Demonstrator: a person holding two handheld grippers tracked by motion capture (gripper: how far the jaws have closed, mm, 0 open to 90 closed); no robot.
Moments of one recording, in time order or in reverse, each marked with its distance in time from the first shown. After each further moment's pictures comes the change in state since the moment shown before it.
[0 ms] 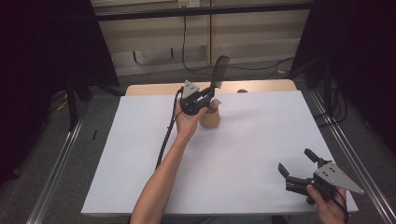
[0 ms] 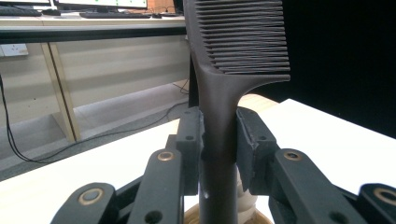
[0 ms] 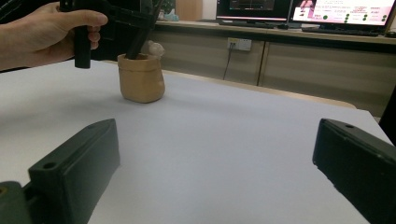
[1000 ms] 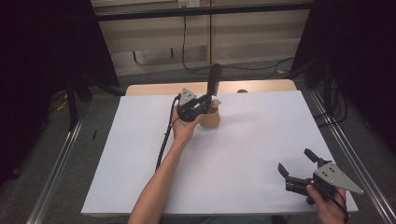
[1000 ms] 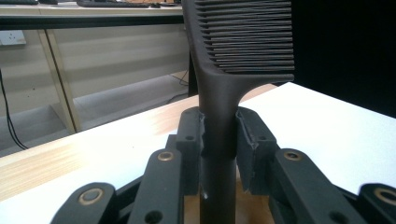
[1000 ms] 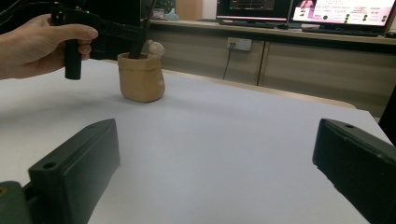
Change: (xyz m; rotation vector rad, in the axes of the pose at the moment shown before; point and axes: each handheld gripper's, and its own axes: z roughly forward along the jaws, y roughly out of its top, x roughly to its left) left arm 0.002 -0.021 -0.012 0.029 -0.018 -0.001; right arm 0.001 0.000 0.000 0.002 -0.003 -0.003
